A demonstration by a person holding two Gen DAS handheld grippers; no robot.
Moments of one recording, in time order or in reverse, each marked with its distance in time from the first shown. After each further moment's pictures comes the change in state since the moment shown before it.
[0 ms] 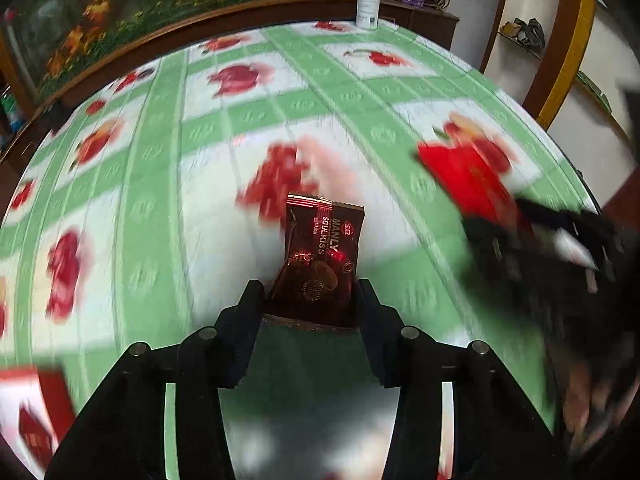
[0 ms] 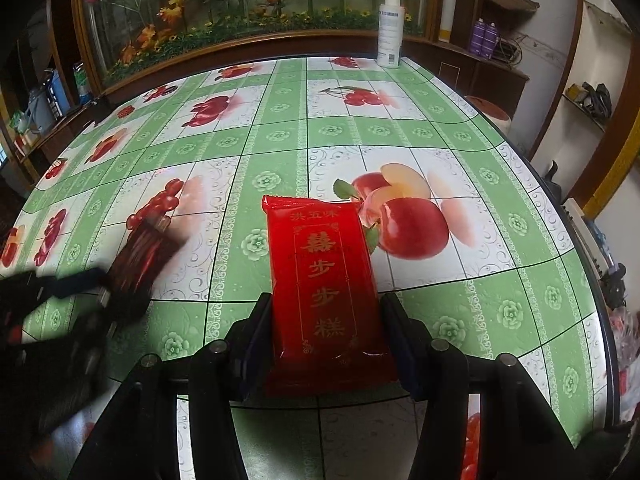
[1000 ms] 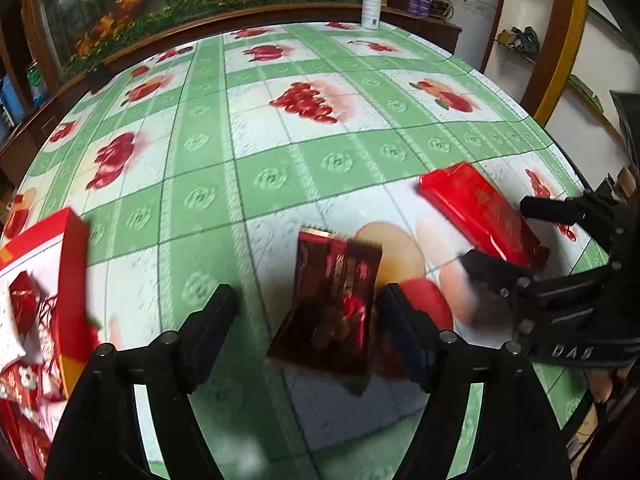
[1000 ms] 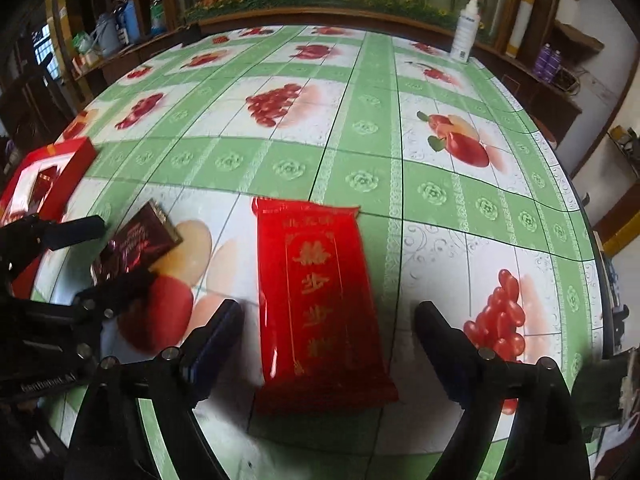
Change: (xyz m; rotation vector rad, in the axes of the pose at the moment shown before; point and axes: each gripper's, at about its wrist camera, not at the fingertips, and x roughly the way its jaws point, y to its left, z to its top) left arm -0.050 -0.002 -0.094 -0.041 -0.064 0.007; right arm -0.060 0.036 -0.087 -0.238 0.072 0.101
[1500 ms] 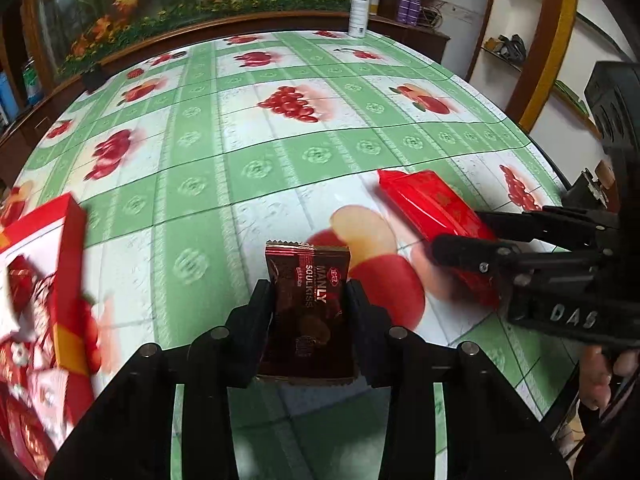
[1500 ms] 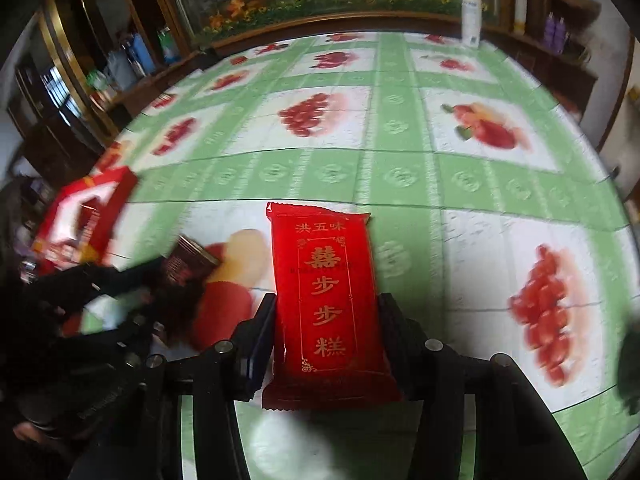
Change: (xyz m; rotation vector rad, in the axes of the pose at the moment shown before) left arm -0.022 -0.003 -0.018 -0.016 -0.025 -0.030; right arm -0.015 0.001 -0.007 0.114 -0.011 0.204
